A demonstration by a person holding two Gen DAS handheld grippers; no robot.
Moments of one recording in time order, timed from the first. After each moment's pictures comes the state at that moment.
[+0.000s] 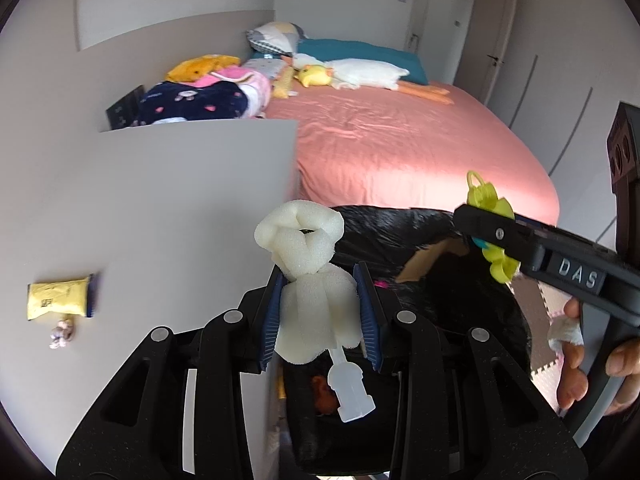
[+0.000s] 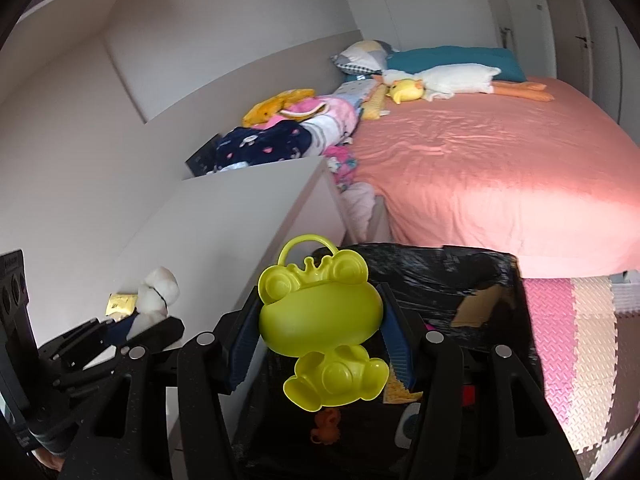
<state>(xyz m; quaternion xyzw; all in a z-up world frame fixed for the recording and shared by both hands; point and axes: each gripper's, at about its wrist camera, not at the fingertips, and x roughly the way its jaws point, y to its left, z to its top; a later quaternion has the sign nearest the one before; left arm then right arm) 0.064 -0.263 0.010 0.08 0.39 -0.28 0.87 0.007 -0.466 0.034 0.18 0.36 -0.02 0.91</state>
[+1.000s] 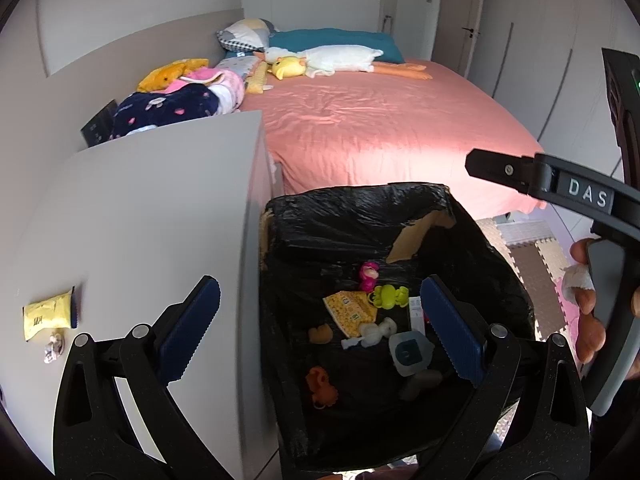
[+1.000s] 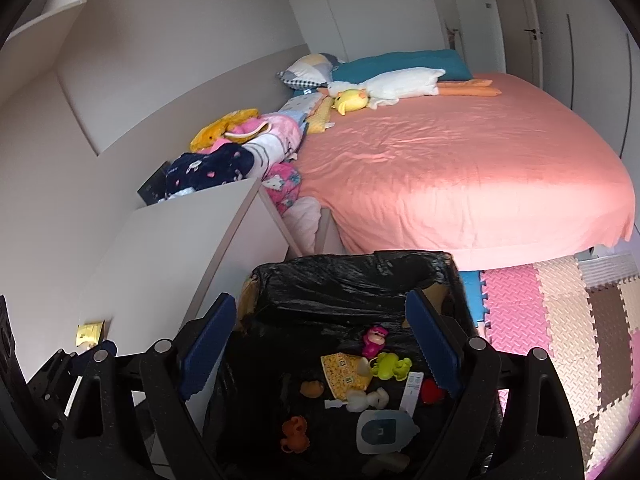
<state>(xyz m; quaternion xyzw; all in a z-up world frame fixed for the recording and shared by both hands) 0.046 -0.283 -0.001 0.13 0.39 -0.30 0.86 -0.011 -0.500 0.031 0.19 0.35 -0.10 0.91</state>
